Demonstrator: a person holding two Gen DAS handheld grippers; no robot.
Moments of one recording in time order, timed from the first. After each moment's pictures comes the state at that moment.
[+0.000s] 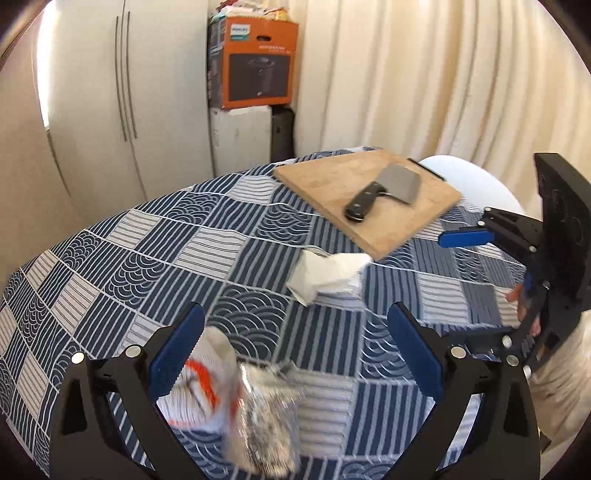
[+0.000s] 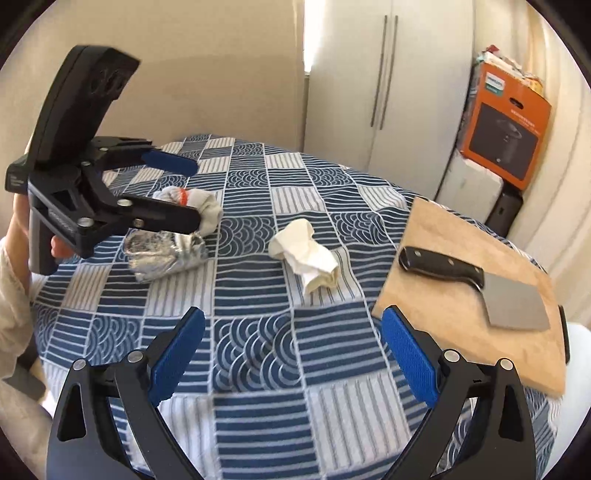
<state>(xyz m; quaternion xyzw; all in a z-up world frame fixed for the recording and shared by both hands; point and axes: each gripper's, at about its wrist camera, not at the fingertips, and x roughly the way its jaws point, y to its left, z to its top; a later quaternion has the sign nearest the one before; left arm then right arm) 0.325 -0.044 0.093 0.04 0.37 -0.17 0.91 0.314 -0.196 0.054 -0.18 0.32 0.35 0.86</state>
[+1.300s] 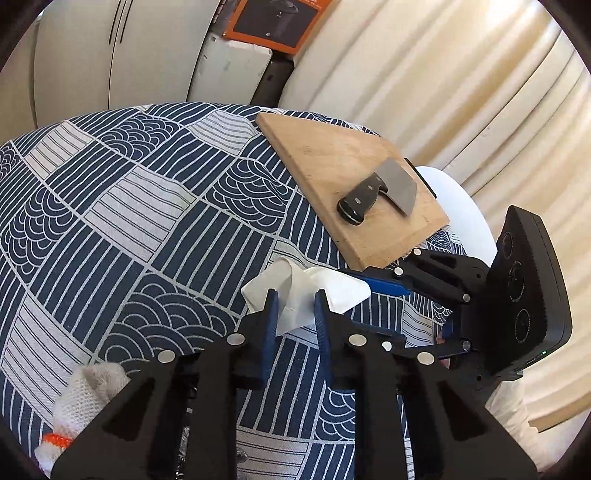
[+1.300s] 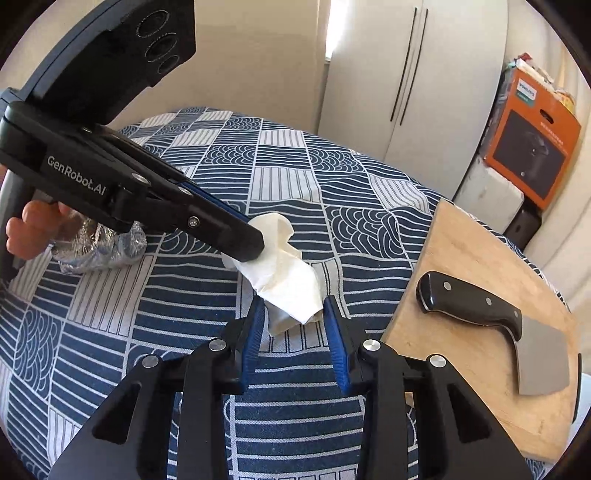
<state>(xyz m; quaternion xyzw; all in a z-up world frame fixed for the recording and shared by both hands) 0.404 -0.054 0.045 -0.12 0.47 -0.24 0.84 0.386 -0.162 0.008 -0.23 0.32 0.37 0.84</state>
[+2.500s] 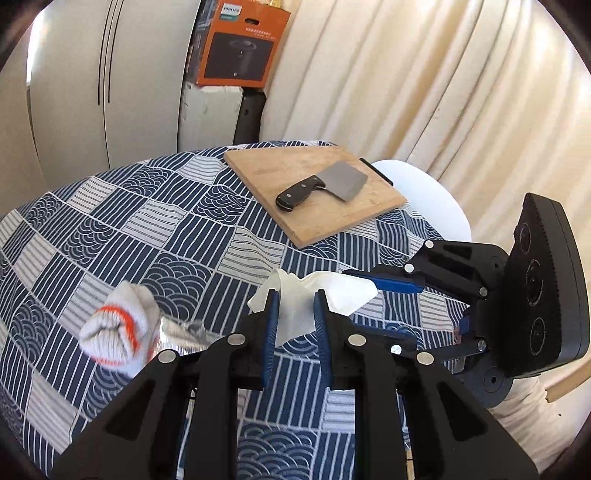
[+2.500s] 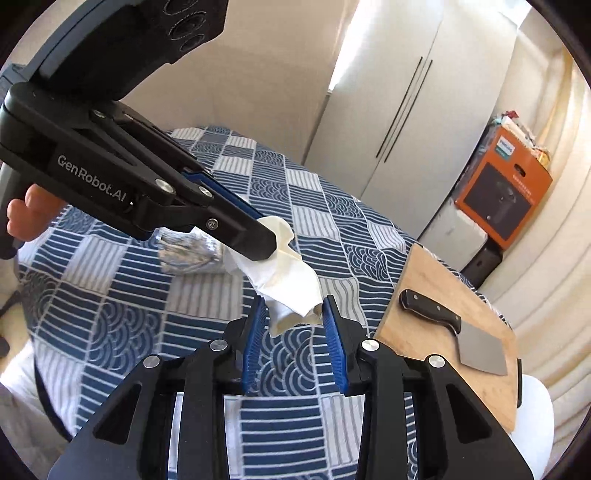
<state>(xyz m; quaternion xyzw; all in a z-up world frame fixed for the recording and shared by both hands) 0.281 -0.062 0.120 -0.05 0.40 -0.25 0.88 0.246 -0.155 0.078 -0.29 0.25 0.33 0.87</state>
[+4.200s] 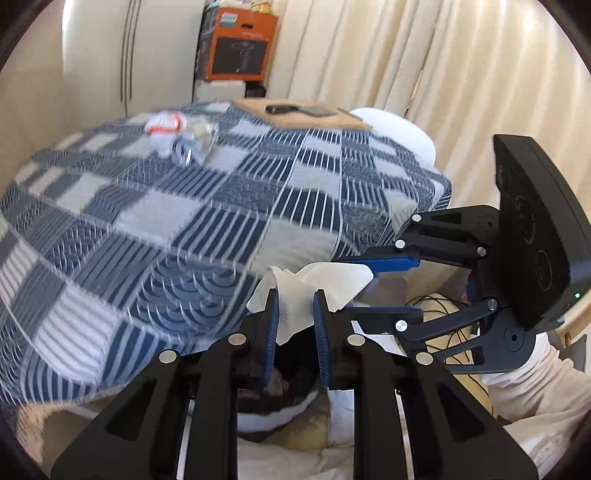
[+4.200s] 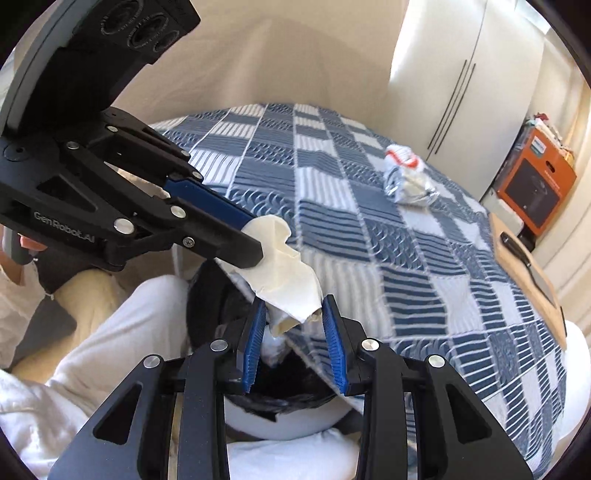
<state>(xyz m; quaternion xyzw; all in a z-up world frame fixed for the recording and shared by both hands) 0.011 -0.022 0.035 -0.01 0.39 -0.23 0.89 -0.011 -0.099 -0.012 -0.29 0.28 0.38 0.83</state>
